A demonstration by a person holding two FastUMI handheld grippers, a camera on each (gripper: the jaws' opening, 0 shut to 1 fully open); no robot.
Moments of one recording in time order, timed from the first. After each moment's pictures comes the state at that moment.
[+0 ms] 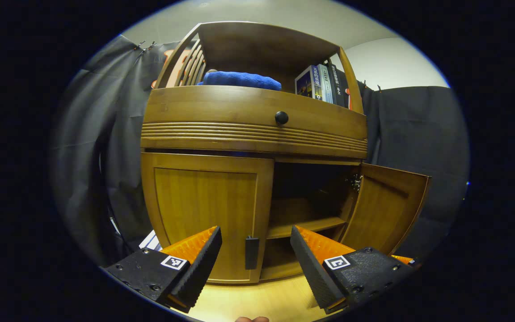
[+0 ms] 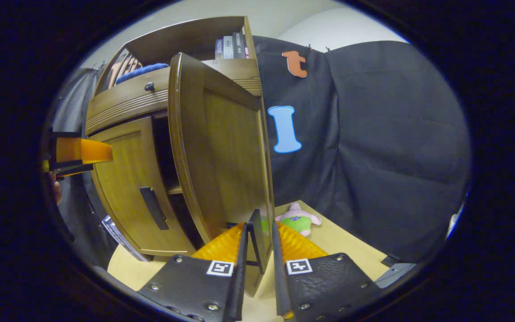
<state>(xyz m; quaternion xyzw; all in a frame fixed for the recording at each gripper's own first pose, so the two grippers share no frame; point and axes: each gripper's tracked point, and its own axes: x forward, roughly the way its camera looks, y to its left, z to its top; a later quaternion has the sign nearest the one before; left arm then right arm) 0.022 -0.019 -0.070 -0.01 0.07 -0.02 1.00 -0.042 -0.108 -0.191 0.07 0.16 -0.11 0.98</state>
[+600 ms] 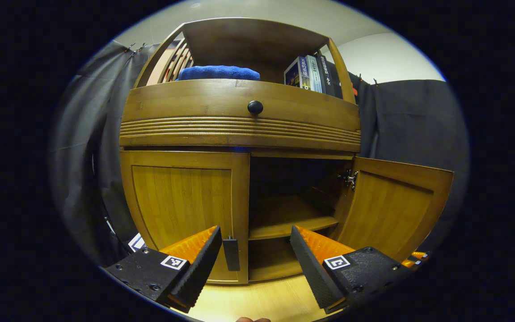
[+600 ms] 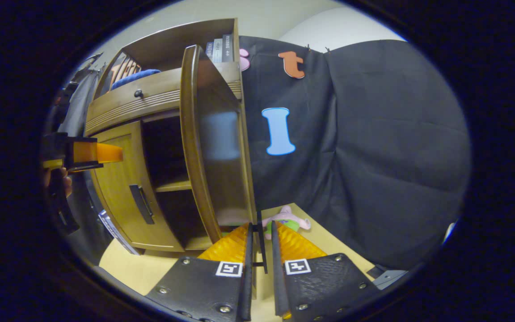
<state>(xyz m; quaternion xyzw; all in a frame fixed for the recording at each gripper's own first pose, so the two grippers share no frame) 0.045 -0.050 -0.085 0.01 0.08 -0.01 1.00 -0.048 -0.172 -0.186 0.05 0.16 -0.09 0.98</state>
